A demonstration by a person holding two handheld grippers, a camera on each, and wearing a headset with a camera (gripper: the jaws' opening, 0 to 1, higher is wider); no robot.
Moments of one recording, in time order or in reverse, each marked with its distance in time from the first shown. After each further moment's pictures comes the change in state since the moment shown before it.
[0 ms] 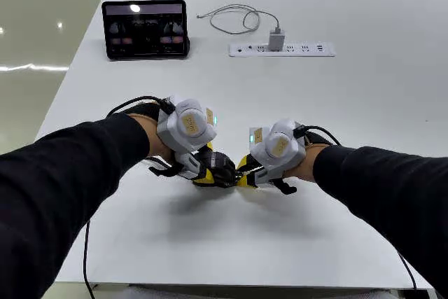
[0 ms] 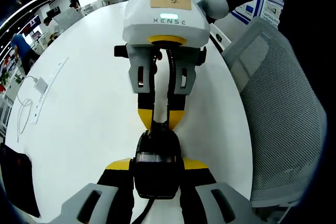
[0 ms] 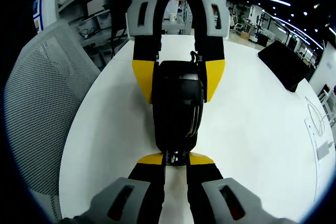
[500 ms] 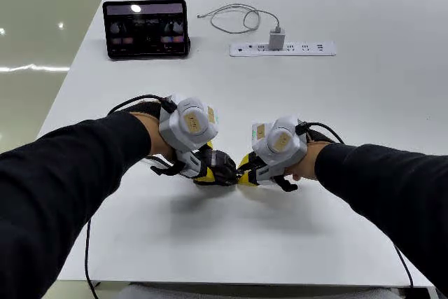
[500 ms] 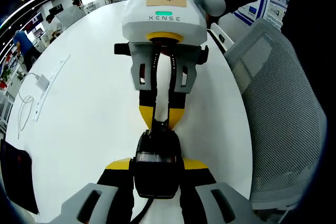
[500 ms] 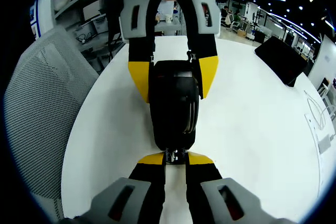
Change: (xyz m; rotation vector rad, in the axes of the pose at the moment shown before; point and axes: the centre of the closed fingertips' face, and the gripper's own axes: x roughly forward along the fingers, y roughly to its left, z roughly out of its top) left arm 0.000 0.001 -0.001 -0.025 0.004 0.013; right arm -0.002 -0.001 -0.003 0.026 -0.001 -0.004
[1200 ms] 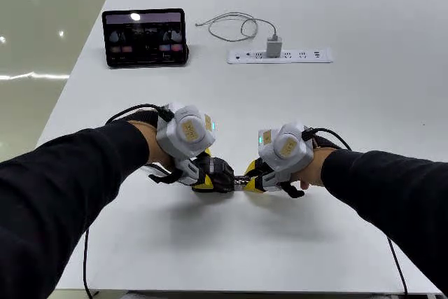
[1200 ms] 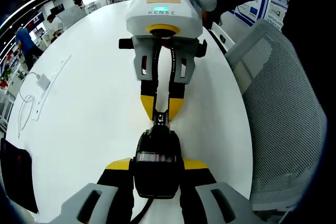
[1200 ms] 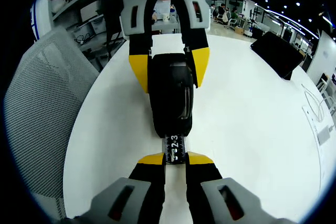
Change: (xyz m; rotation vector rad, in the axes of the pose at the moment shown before) left arm 0.000 0.000 0.001 -0.003 -0.004 0.006; right arm -0.012 -0.001 -0.013 0.027 0.010 -0.005
